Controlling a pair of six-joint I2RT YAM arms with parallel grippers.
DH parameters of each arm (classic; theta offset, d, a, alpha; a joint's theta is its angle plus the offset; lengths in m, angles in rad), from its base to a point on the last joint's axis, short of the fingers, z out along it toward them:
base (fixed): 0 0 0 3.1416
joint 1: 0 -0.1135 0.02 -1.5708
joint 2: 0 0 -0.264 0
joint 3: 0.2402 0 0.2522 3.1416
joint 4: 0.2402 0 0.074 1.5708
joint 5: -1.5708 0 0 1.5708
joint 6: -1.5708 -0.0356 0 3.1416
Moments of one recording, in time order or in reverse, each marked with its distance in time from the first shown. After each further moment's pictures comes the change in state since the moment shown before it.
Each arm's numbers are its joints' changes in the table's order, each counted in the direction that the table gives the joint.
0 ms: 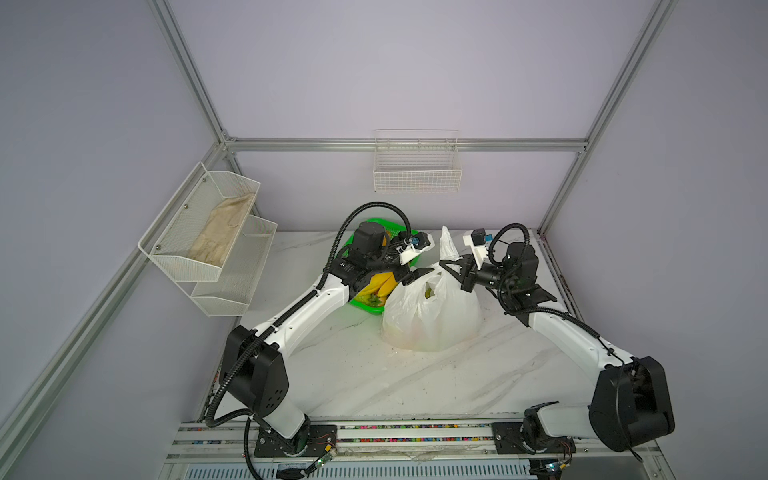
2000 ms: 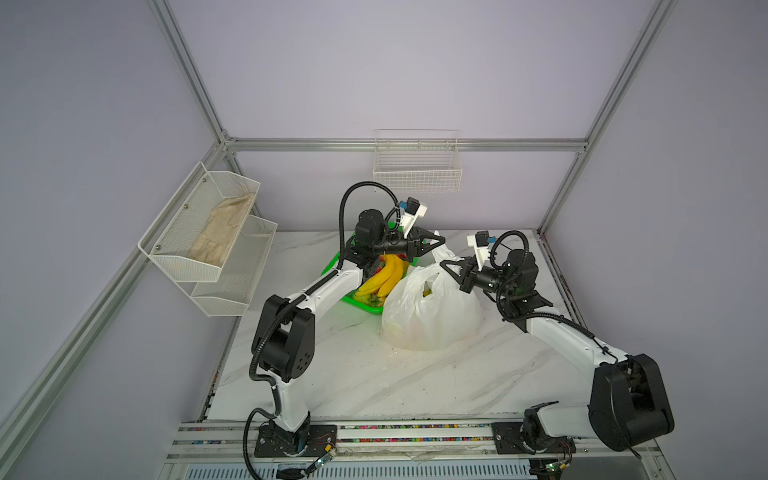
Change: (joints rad) left arm -0.045 -0.249 0.108 -0.533 -0.410 0.874; right arm -0.003 -0.010 -0.083 -0.177 -0.058 -0.236
